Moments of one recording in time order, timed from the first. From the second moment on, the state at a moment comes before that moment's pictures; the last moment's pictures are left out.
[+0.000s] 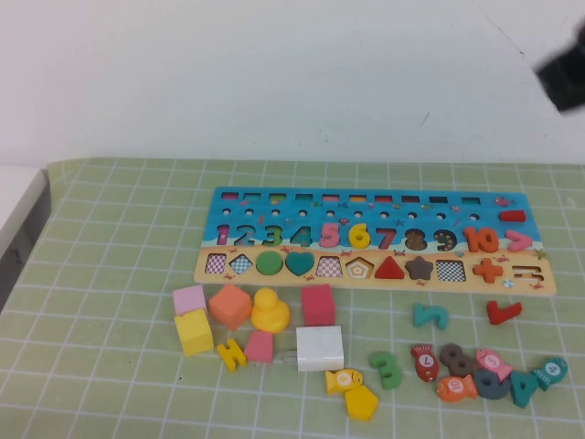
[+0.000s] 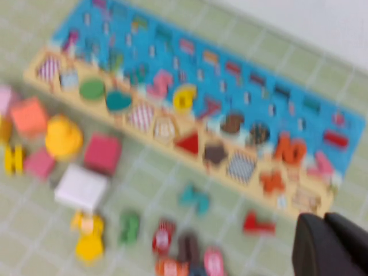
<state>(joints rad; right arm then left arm) 0.46 1.51 -1.81 -0.06 1.30 -0.03 -0.14 -0.01 0.02 -0.03 0.36 -0.01</state>
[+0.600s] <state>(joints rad) 0.46 0.75 -0.78 0.09 0.76 -0.02 -0.14 -0.01 0.02 -0.03 0.36 -0.01</state>
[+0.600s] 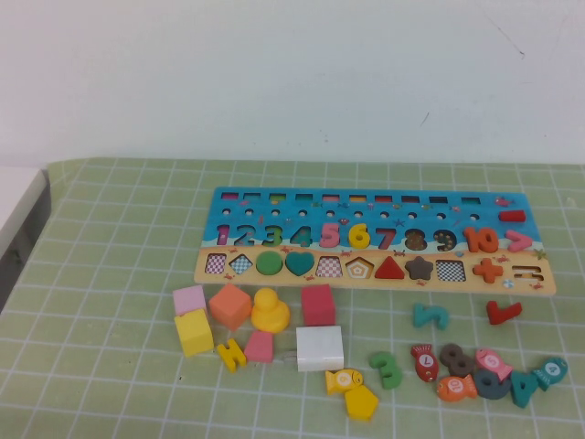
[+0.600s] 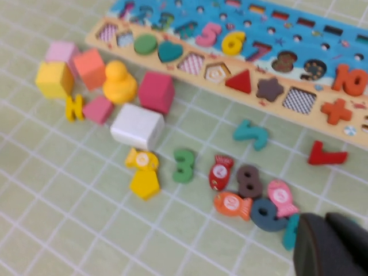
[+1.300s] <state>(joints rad) 0.35 0.53 -0.43 0.12 0.57 -0.08 -0.14 -0.01 0.02 -0.03 0.36 -0.01</state>
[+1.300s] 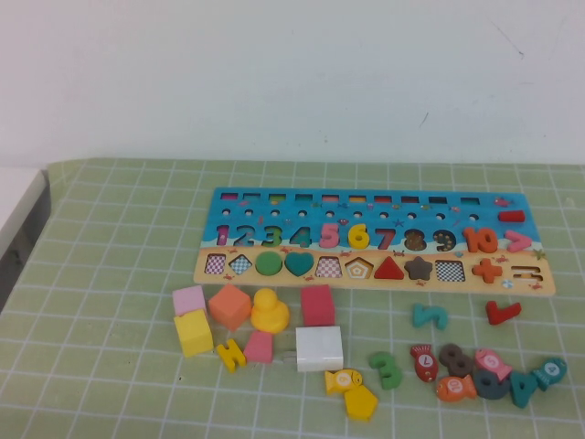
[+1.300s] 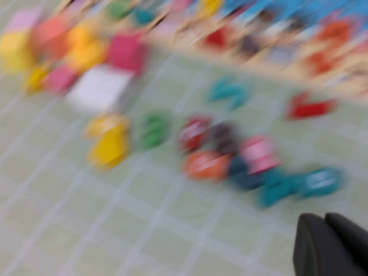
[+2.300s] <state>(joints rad) -0.09 -0.01 0.03 0.13 0.38 -0.14 -0.14 -0.01 0.02 -0.03 0.36 -0.01</state>
